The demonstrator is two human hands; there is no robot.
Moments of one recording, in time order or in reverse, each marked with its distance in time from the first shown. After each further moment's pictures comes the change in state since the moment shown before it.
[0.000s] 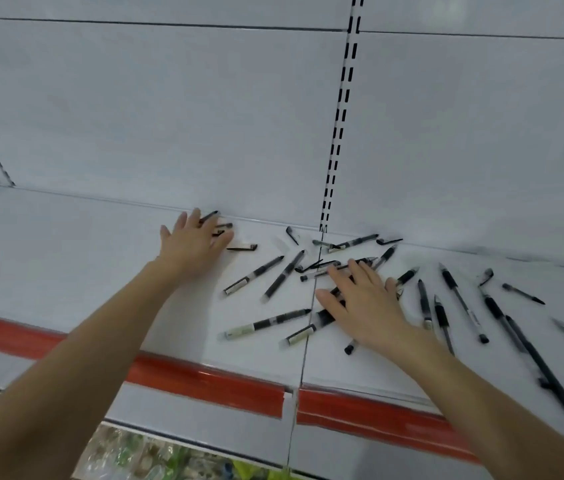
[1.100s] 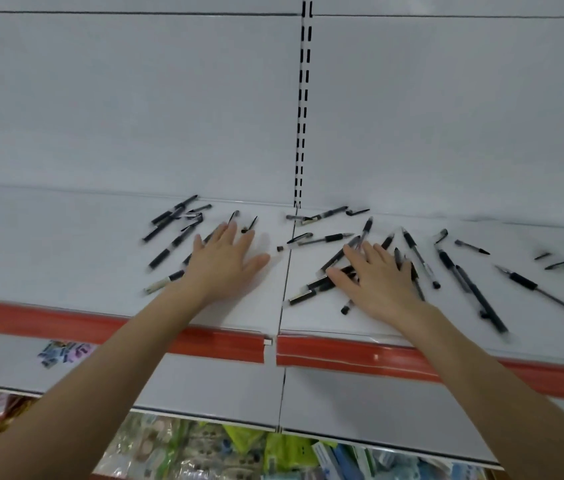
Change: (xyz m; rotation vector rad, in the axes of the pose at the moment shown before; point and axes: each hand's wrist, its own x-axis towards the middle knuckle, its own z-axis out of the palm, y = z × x) left_hand -0.083 0.065 0.011 0.115 -0.076 0.260; right_hand -0.041 0.042 0.003 -0.049 0.068 0.119
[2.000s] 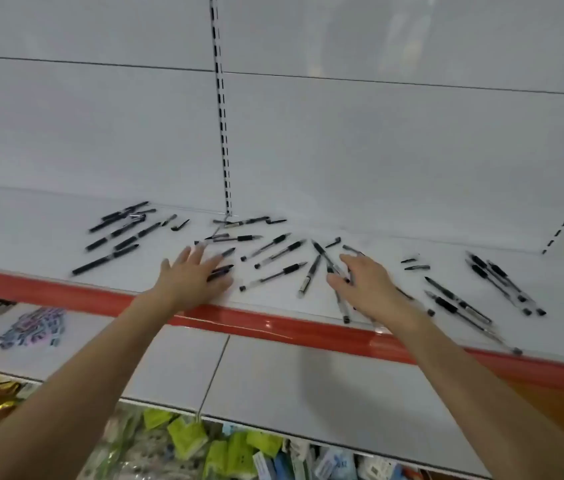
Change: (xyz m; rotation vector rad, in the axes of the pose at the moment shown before) left_hand -0.052 0.132 0.000 -0.110 -0.024 -0.126; right_hand -0.066 0.161 -0.038 0.317 0.128 -0.103
